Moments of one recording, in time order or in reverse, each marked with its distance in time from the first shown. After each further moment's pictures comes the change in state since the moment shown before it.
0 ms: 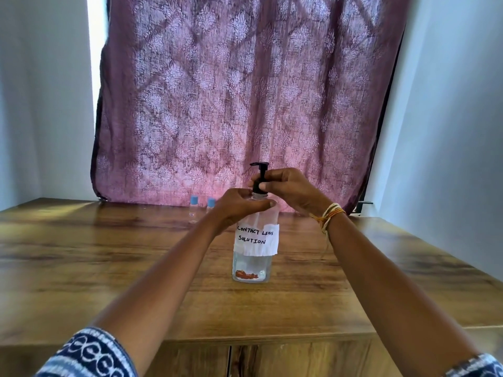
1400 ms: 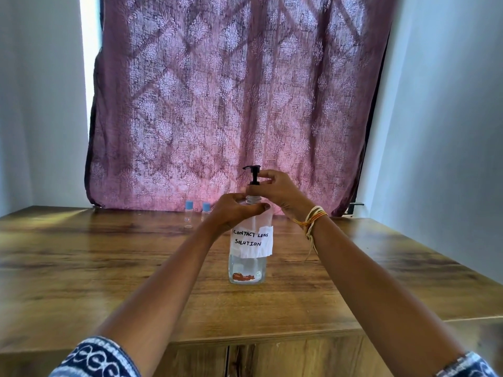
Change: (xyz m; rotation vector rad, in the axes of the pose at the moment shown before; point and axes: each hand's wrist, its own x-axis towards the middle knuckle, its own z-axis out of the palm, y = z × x) left_hand -0.005 0.003 0.005 0.024 0.074 0.004; right_hand -0.007 -0.018 0.020 -0.024 0.233 0.155
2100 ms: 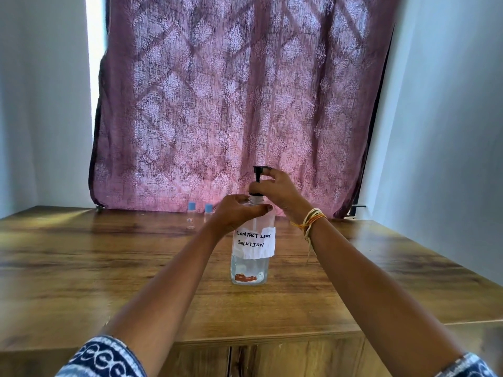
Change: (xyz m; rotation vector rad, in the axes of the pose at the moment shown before) left_hand 0.001 -0.003 -0.001 -0.016 -0.006 0.016; right_hand 0.000 -0.006 0.007 0.005 0.034 -0.011
